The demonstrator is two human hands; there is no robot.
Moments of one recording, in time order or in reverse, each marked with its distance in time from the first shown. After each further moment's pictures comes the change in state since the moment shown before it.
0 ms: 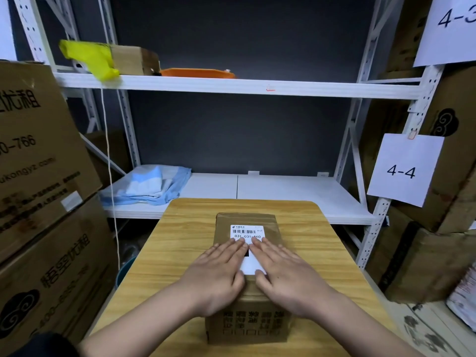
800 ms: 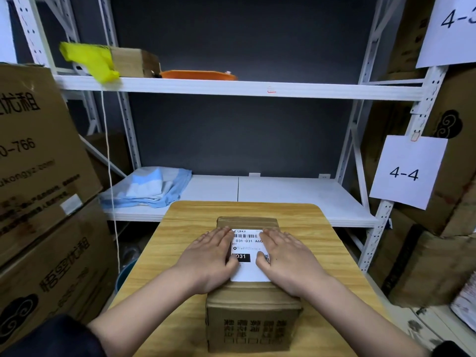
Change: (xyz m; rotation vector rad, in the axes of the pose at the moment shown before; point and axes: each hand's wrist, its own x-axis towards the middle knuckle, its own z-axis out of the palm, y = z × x) left_hand 0.029 -0.021 -0.013 0.002 0.008 -0.141; right_hand 0.033 0.009 -0.011 -0.033 0.026 0.171
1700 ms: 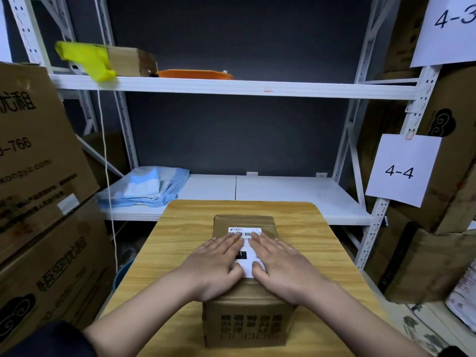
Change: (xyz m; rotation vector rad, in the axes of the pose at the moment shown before) left_hand -0.011 0.011 0.003 0.001 -0.082 0.116; right_hand -0.015 -0.003 0.002 0.030 -0.061 -0.115
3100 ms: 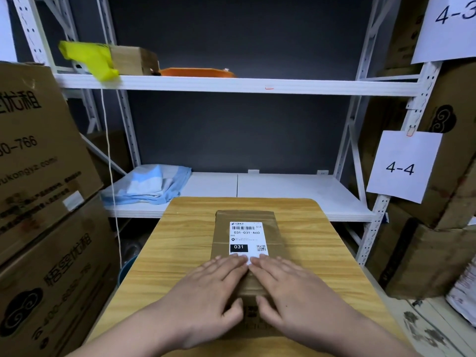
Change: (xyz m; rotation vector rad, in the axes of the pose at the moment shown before) left_hand -0.070 0.018 0.002 0.128 0.164 0.154; right_hand -0.065 -0.027 -0.002 -0.099 0.149 -0.096
